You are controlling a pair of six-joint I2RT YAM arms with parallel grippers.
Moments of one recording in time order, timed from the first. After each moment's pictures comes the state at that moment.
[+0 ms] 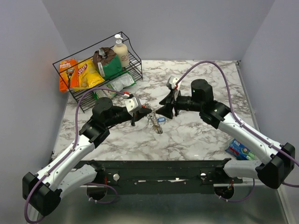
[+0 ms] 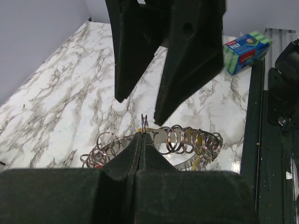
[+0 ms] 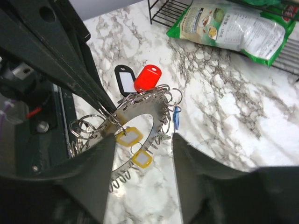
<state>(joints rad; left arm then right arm) -0.59 0.90 0.75 0.08 0.62 0.14 0.68 1.24 1.10 -0.17 -0.58 -0.10</state>
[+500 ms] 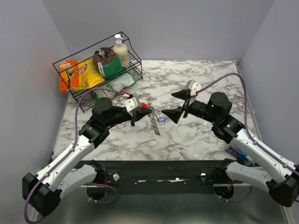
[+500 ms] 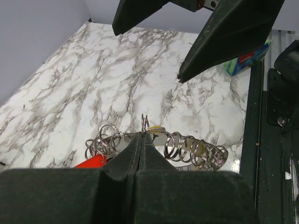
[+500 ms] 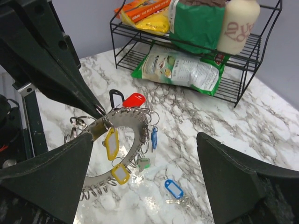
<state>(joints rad) -0.59 0.89 0.75 0.08 0.62 0.14 0.68 0.98 0.88 0.07 -0.39 -0.07</state>
